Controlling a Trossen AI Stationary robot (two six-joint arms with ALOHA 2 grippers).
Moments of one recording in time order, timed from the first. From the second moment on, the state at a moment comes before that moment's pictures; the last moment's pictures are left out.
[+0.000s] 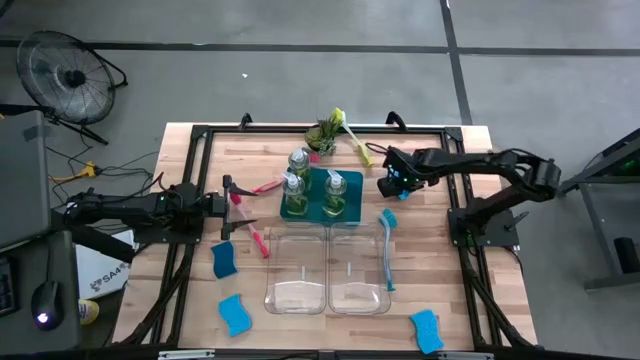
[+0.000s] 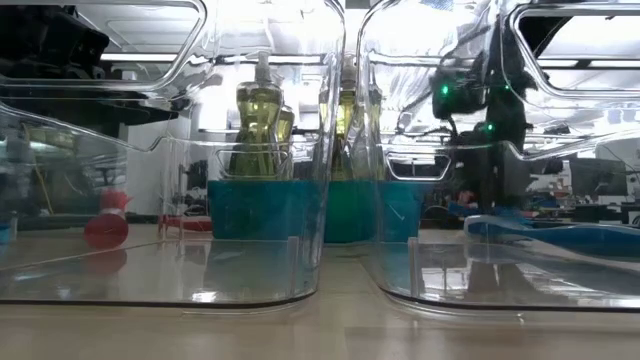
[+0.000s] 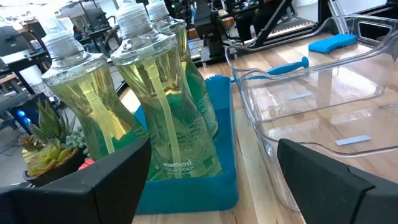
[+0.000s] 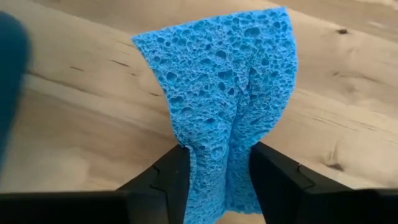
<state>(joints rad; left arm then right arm) 0.01 0.13 0.03 -0.01 -0.05 0.28 -0.49 1.41 0.73 -0.69 0.09 0.81</state>
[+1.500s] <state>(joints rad) 0.01 0.13 0.03 -0.01 -0.05 0.28 0.11 1.04 0.74 -0.51 -0.02 1.18</state>
